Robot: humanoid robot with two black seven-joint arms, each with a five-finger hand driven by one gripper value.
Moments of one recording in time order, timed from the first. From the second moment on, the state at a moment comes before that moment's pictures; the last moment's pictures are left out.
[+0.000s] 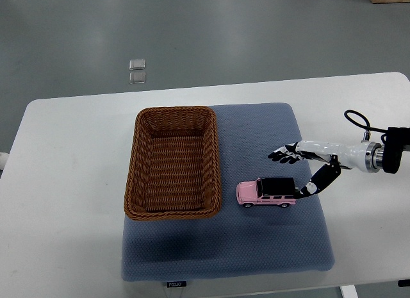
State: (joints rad) left arm -0.04 0.00 -0.06 -0.30 0.12 0.01 -0.02; right arm 0.81 -0.85 0.18 1.47 -0.95 0.20 0.12
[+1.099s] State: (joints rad) left arm -0.04 0.00 -0.06 -0.29 0.12 0.01 -0.02; right arm 0.69 -0.74 0.22 1.40 -1.05 0.12 0.14
